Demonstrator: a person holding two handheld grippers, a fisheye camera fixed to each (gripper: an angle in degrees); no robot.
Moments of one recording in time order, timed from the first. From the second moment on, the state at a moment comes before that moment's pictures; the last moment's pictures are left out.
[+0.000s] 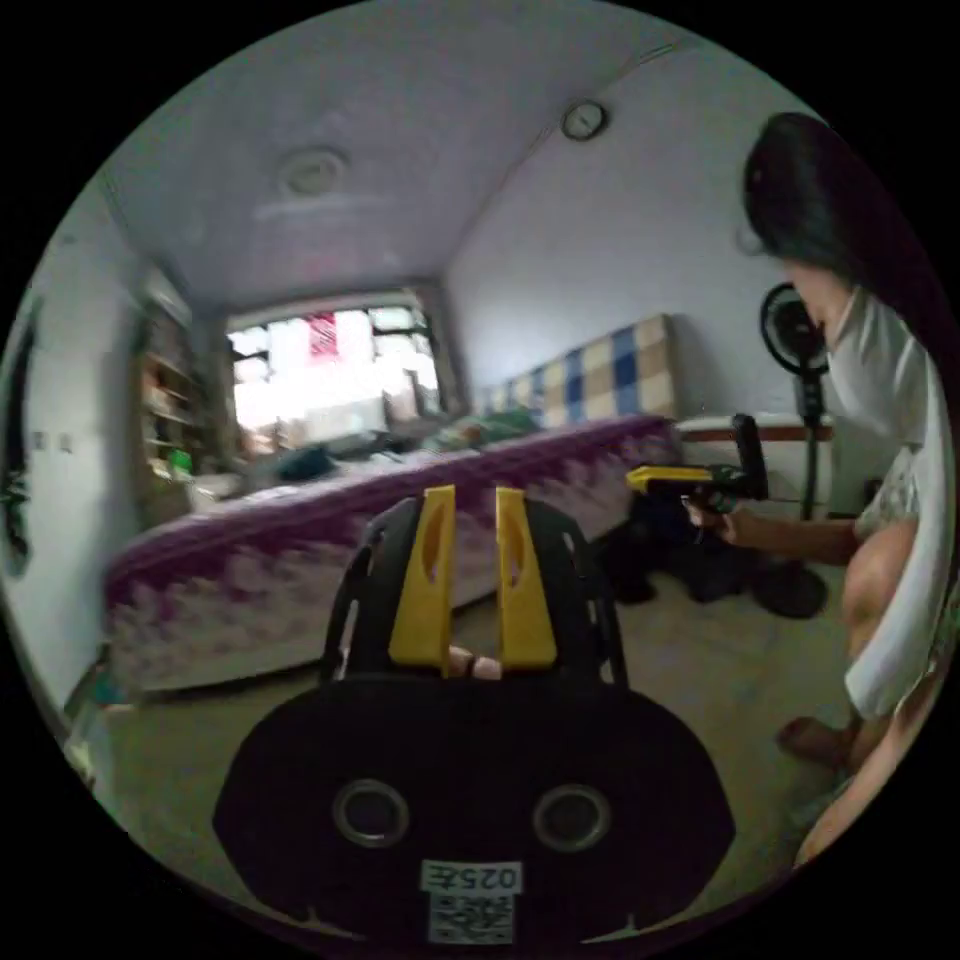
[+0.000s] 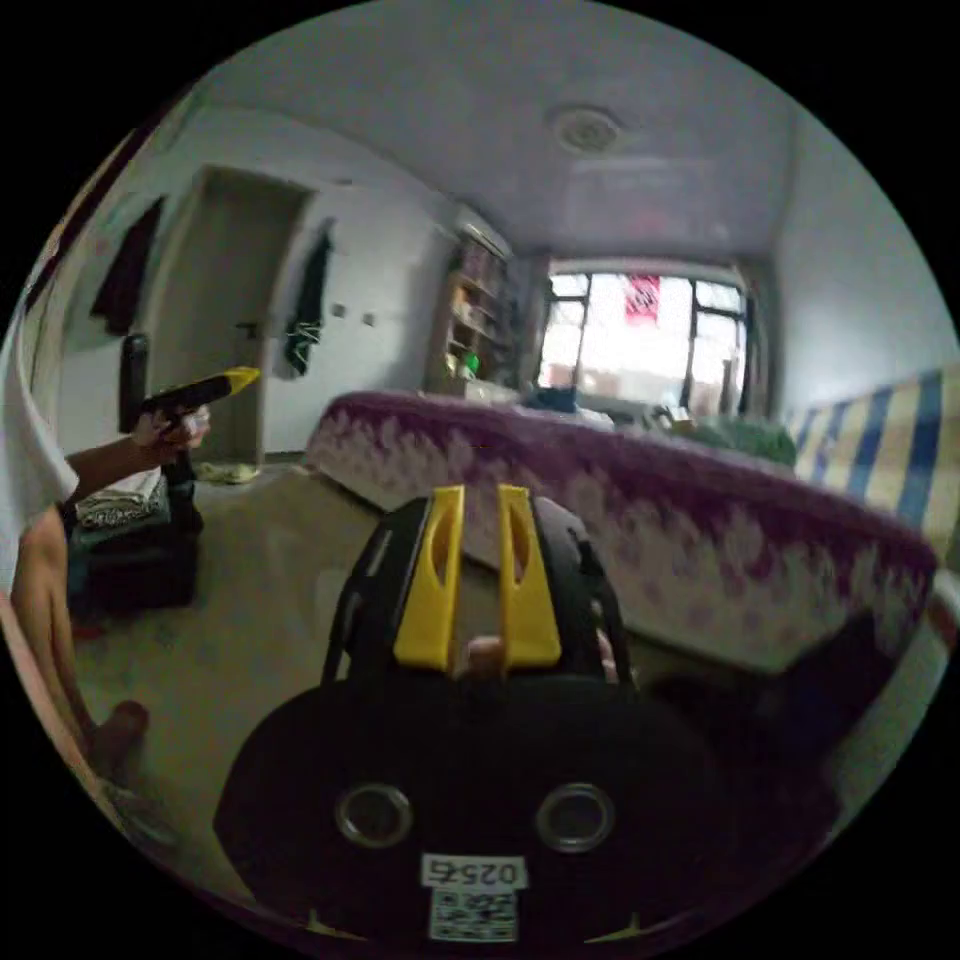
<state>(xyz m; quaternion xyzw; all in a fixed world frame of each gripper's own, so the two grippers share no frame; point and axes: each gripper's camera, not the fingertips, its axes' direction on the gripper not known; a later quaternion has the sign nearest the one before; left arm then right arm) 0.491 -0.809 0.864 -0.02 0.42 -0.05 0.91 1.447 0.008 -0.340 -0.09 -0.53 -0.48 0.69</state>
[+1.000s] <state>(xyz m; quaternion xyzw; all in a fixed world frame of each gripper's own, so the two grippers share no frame) 1.489 -0.395 0.713 -0.51 0.75 -0.21 0.36 1.606 -0.342 -0.065 -0.17 -0.13 -0.64 0.74</state>
